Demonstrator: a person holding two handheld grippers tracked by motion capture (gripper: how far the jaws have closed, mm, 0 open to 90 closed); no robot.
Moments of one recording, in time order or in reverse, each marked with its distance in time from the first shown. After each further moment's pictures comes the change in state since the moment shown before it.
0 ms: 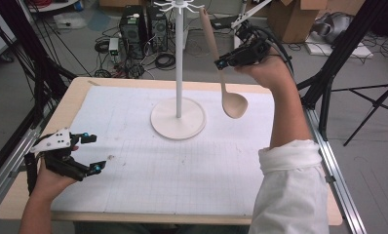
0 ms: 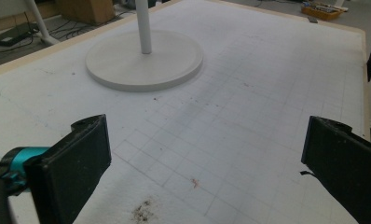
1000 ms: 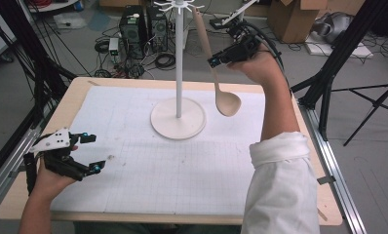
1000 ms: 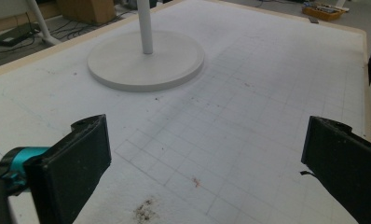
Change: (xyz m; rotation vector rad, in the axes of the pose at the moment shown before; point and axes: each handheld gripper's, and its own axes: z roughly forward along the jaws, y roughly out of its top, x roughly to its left) left arm 0.000 0.001 -0.001 -0.002 0.003 -0.001; right arm -0.009 0.013 0.019 0.023 0.024 0.025
